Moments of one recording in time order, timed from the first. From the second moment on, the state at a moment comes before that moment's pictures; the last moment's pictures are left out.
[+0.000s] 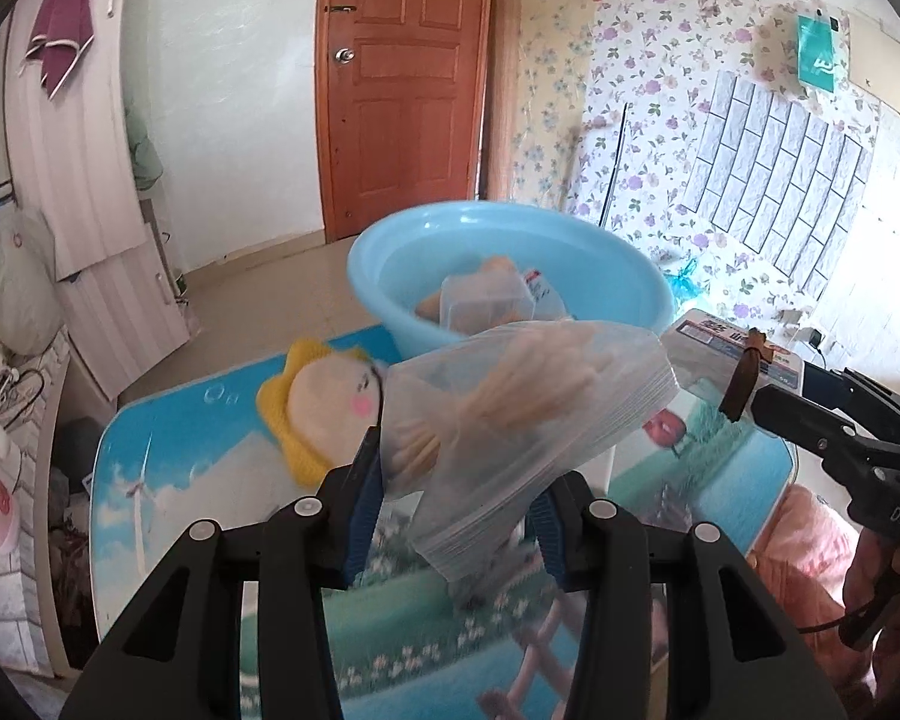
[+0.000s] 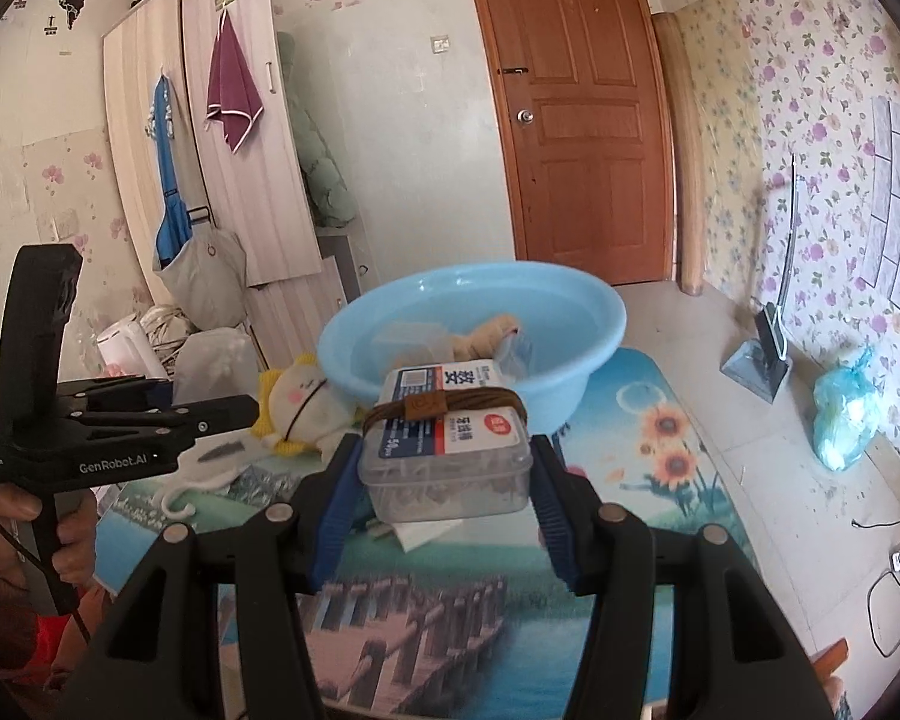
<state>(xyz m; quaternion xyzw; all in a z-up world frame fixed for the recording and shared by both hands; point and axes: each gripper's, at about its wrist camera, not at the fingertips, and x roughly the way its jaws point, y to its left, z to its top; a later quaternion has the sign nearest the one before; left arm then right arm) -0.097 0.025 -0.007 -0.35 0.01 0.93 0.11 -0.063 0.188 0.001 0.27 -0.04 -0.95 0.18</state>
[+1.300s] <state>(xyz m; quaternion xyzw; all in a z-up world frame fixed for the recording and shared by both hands) -0.163 0.047 -0.005 -0.36 0.01 0.93 0.13 -0.132 0.191 -0.010 0.29 -0.05 -0.94 0.14</state>
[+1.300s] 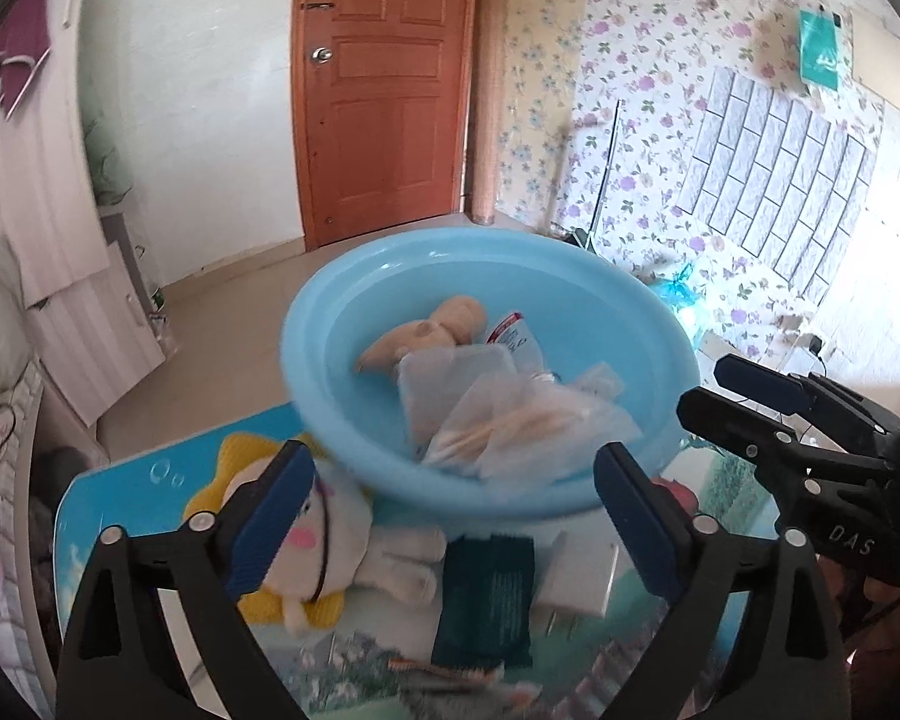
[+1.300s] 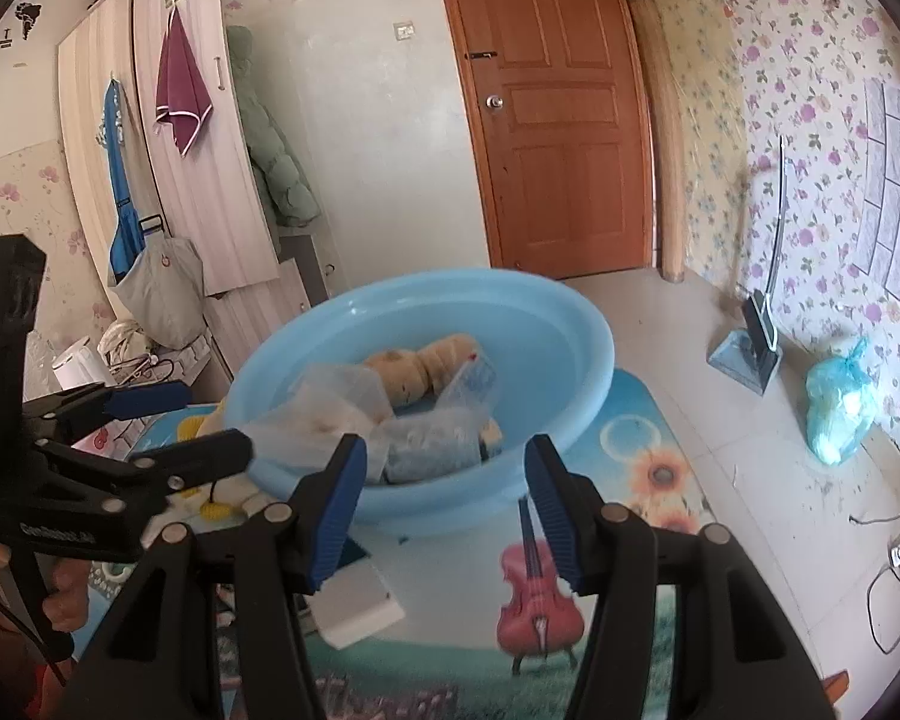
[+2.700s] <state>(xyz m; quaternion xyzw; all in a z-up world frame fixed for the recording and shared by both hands) -0.035 -0.023 -0.040 -0.34 0.01 0.93 0.10 -0.045 0.145 -0.027 0.34 -0.02 -0.93 0.14</state>
